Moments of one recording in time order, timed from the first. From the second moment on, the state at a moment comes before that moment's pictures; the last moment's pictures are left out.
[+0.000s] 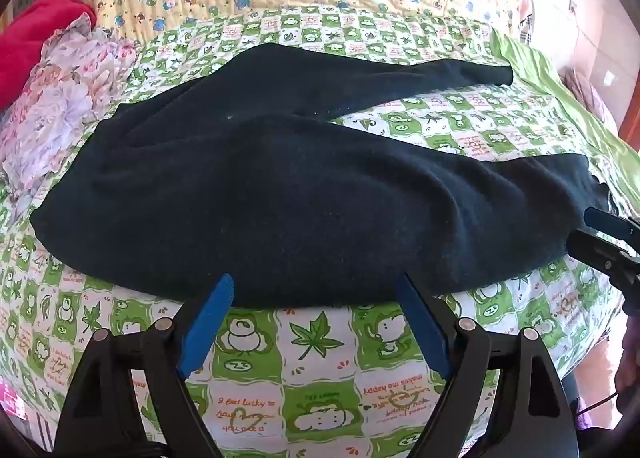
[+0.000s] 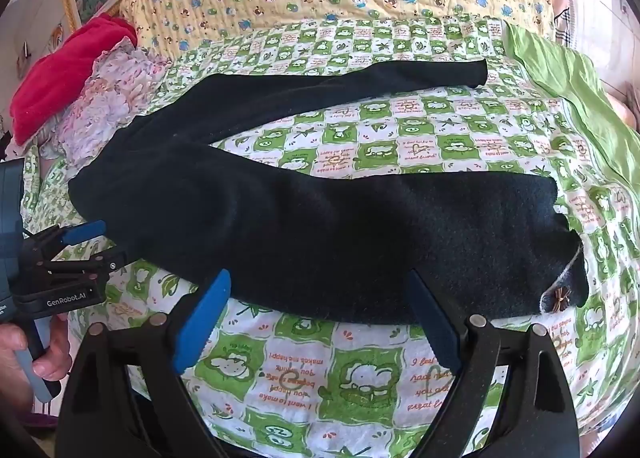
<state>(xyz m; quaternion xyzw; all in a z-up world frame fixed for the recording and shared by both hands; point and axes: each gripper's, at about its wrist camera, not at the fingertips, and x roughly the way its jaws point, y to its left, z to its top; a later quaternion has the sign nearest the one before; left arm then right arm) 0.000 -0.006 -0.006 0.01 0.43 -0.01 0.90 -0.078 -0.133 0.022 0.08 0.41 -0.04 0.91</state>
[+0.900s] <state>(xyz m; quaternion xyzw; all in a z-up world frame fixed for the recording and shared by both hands) 0.003 -0.009 -0.006 0.01 0.43 -0.02 0.90 -0.078 -0.145 0.021 0.09 0.41 -0.05 0.91</state>
